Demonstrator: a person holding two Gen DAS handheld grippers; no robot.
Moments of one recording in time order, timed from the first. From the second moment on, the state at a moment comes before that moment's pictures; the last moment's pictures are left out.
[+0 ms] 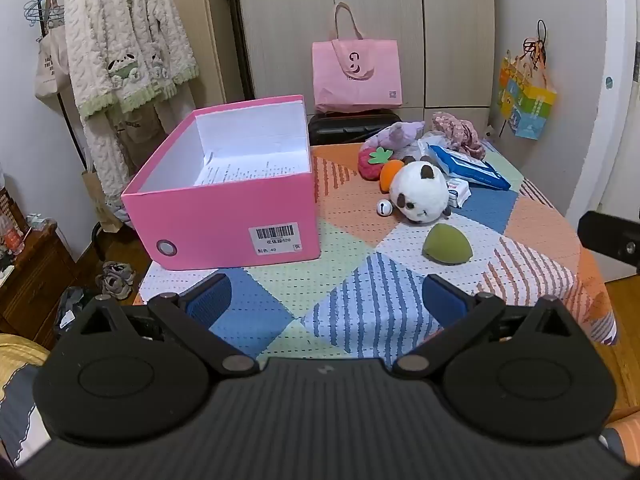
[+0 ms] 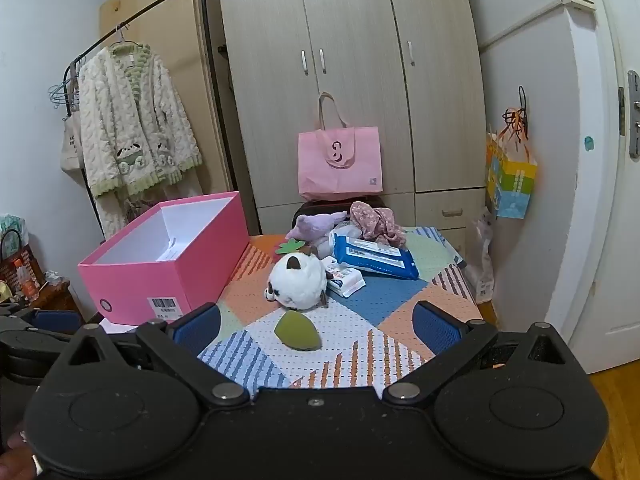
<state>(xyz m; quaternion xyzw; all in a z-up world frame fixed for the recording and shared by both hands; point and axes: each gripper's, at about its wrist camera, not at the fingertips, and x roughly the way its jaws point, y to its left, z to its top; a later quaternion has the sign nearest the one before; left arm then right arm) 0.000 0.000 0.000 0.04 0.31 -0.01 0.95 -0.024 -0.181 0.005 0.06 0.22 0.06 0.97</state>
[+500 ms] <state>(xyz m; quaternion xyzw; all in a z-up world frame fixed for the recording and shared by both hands) -0.001 -0.003 -0.004 0.03 0.31 -0.04 0.95 -0.027 -0.182 0.003 0.06 0.22 0.06 0.97</state>
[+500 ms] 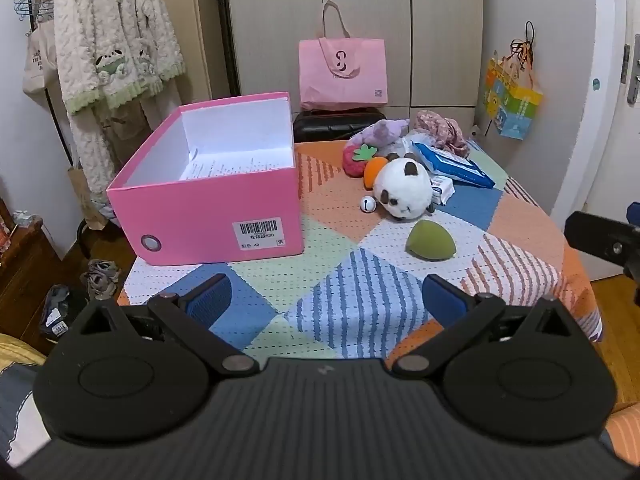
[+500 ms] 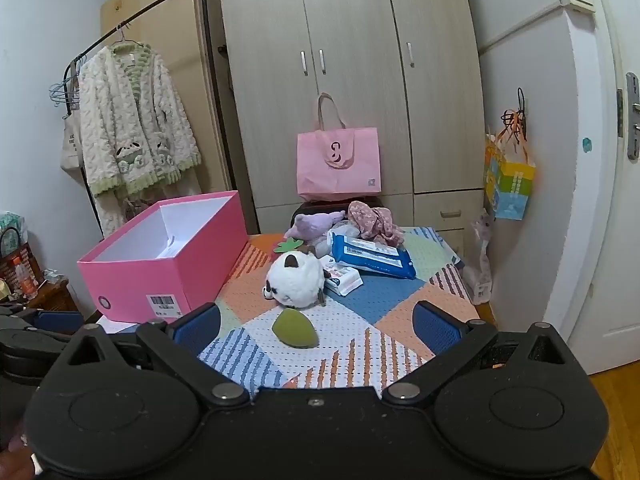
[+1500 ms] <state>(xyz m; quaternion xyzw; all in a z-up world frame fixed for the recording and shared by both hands) -0.005 -0.005 -0.001 0.04 0.29 -0.05 0.96 -0.017 -0.190 -0.005 0.04 0.23 0.05 0.97</state>
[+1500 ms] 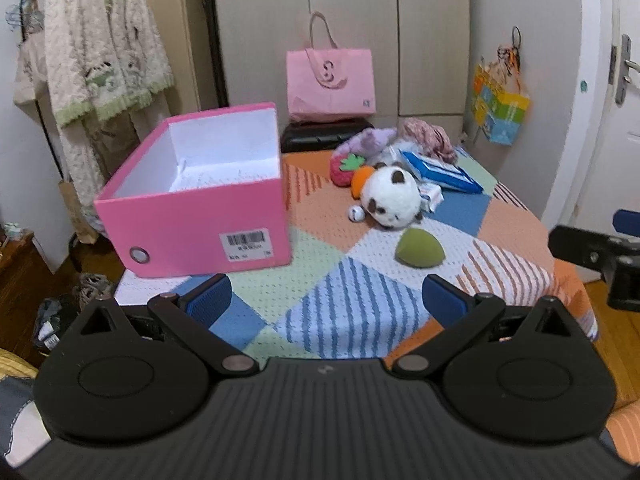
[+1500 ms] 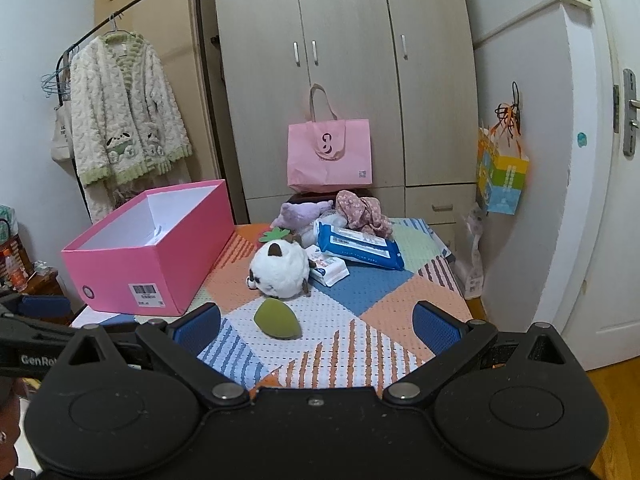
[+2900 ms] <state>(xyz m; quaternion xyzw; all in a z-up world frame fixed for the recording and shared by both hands) -0.017 0.005 -0.018 0.04 0.24 -0.05 0.97 -0.031 -0.175 -0.020 0.00 0.21 0.05 0.98</state>
